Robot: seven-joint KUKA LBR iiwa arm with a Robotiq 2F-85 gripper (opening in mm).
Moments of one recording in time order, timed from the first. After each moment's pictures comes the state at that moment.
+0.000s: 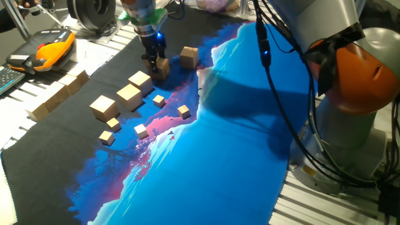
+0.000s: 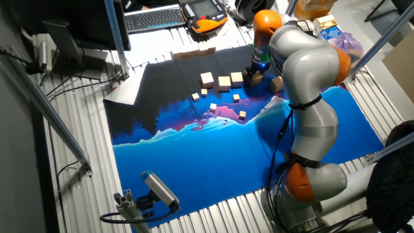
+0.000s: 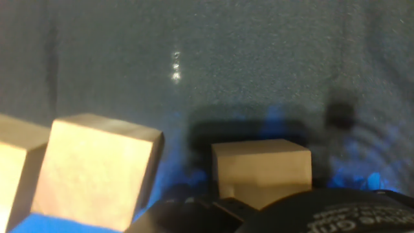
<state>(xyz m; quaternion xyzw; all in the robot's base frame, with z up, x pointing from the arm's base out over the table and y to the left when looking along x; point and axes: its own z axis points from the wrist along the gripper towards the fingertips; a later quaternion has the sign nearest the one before) 0.644 -0.133 0.055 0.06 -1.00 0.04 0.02</state>
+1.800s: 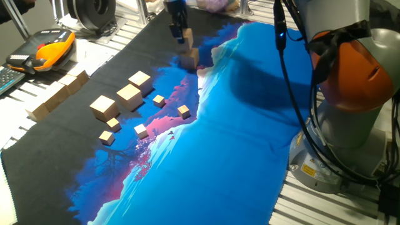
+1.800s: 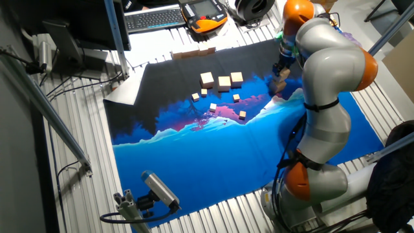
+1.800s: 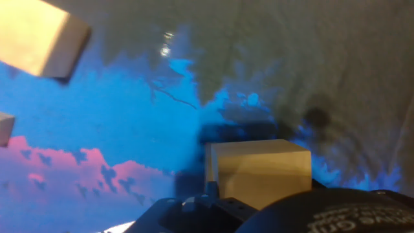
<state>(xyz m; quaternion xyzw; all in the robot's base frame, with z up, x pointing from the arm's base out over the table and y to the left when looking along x) 0.581 -0.238 0.135 0.10 -0.99 0.05 0.05</state>
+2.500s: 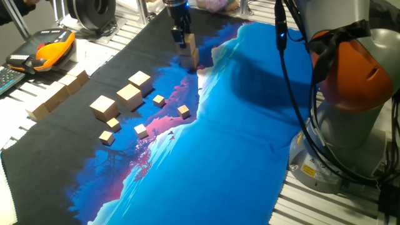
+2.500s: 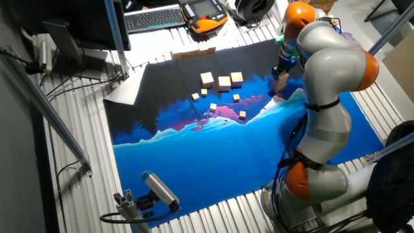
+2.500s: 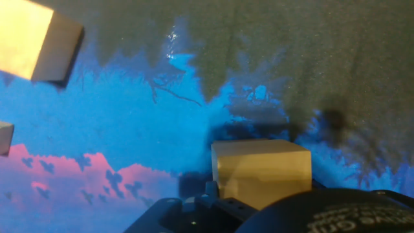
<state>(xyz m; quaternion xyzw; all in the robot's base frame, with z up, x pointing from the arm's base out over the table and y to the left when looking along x) 0.574 -0.230 0.119 0.10 -0.99 0.04 0.04</state>
